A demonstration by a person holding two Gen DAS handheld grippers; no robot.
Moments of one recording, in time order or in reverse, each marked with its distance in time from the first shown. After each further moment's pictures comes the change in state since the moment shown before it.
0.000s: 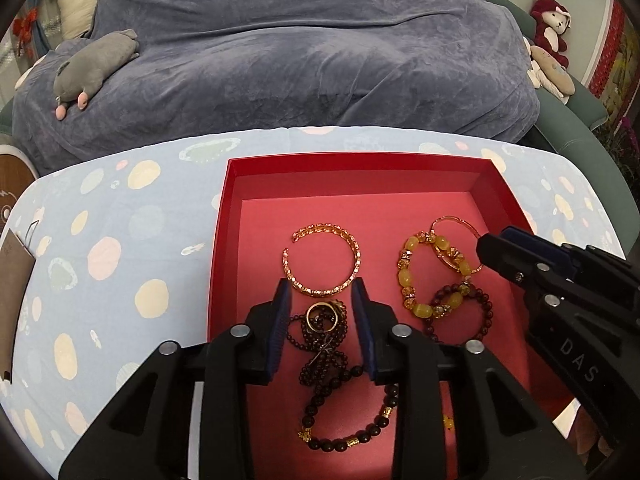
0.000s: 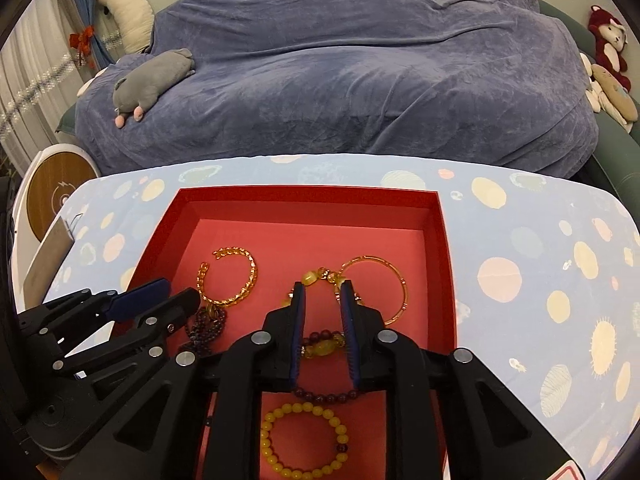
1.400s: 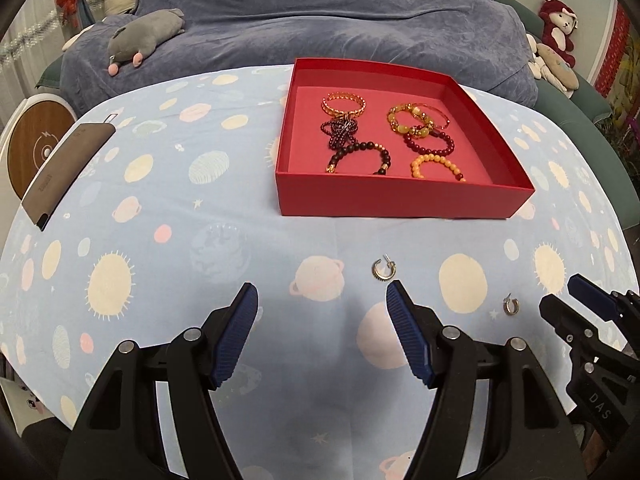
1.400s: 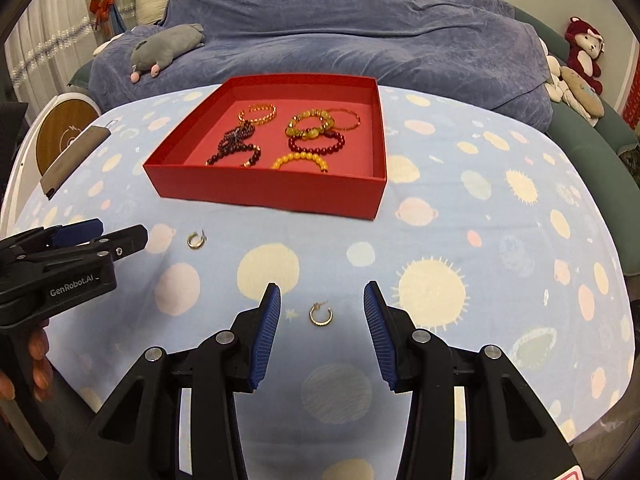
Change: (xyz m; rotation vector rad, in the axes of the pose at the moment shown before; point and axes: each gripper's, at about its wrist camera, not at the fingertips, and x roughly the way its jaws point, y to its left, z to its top) left arm -0.115 0.002 -0.170 -0.066 0.021 0.052; right arm -0.132 0.005 -0.201 -0.062 0.049 -0.084
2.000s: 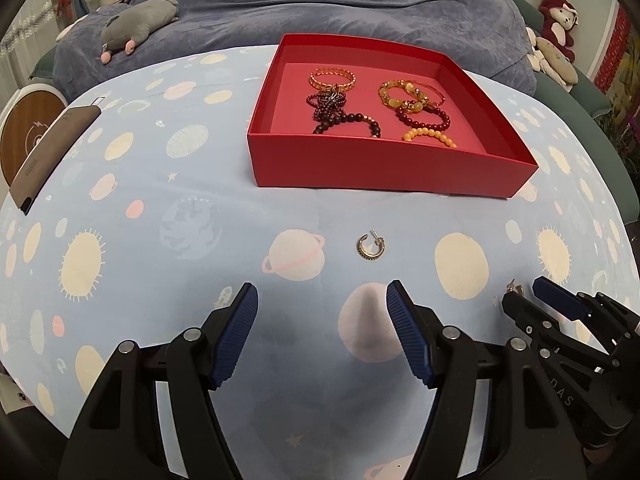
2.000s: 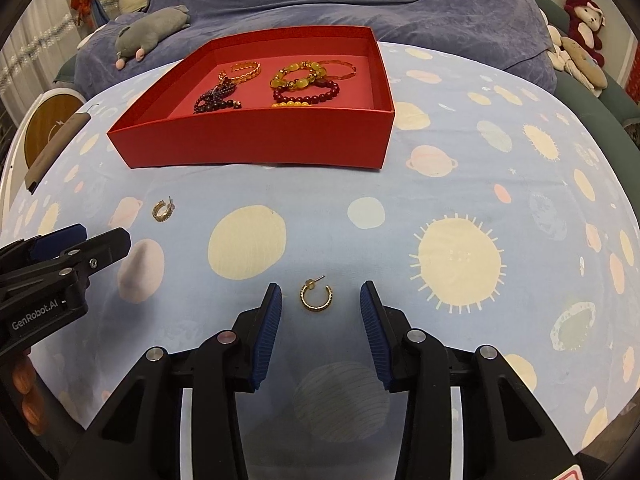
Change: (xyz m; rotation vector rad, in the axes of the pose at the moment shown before) left arm 0.021 -0.011 -0.012 -0.006 0.032 -0.021; right arm 0.044 -0.004 -0.009 0.041 0.075 0.009
